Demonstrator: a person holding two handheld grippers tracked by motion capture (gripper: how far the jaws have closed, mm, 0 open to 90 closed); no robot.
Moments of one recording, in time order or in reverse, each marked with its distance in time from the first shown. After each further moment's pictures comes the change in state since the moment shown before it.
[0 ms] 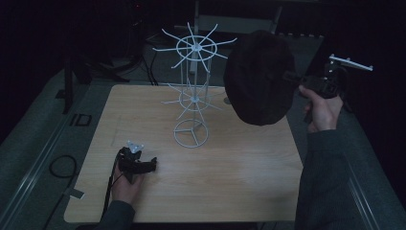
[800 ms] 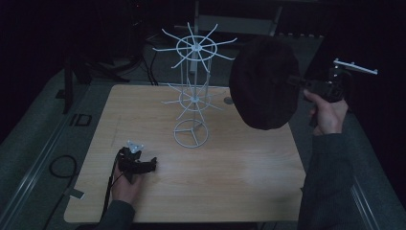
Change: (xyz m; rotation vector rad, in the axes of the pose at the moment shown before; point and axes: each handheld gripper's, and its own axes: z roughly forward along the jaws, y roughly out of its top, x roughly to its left) left arm 0.000 0.000 0.000 0.001 -0.001 0.000; right arm -0.010 -0.005 -0.011 0.014 -0.011 -0.008
